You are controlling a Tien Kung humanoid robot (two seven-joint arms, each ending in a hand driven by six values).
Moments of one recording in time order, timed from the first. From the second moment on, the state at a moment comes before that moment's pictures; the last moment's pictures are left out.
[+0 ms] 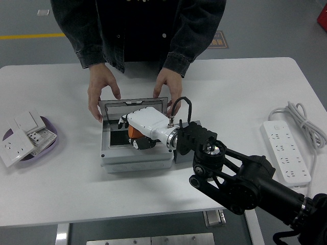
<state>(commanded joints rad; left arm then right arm) 0.01 0.10 -1.24 -0.18 0.98 -0.10 0.10 0.57 -0.02 0.67 1.29 -2.20 0.10 -0.16</state>
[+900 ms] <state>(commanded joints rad) 0.02 0.10 -1.25 -0.18 0.98 -0.10 0.10 0.63 -0.19 0.68 1.49 -1.63 0.07 -0.06</state>
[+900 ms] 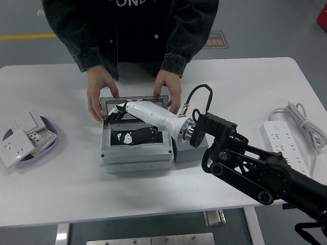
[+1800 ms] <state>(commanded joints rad) 0.00 0.11 -1.24 -0.18 1.00 -0.11 0.10 0.85 -0.18 0.55 1.03 -1.36 0.02 0.05</state>
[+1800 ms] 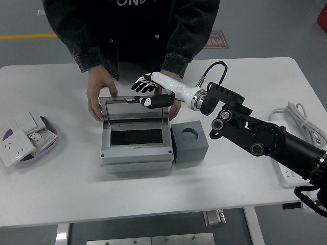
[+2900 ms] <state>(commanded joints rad) 0.02 0.11 -1.25 -0.18 0.99 -0.11 0.10 0.69 -0.28 0.46 1.48 -1.52 -0.02 -0.05</state>
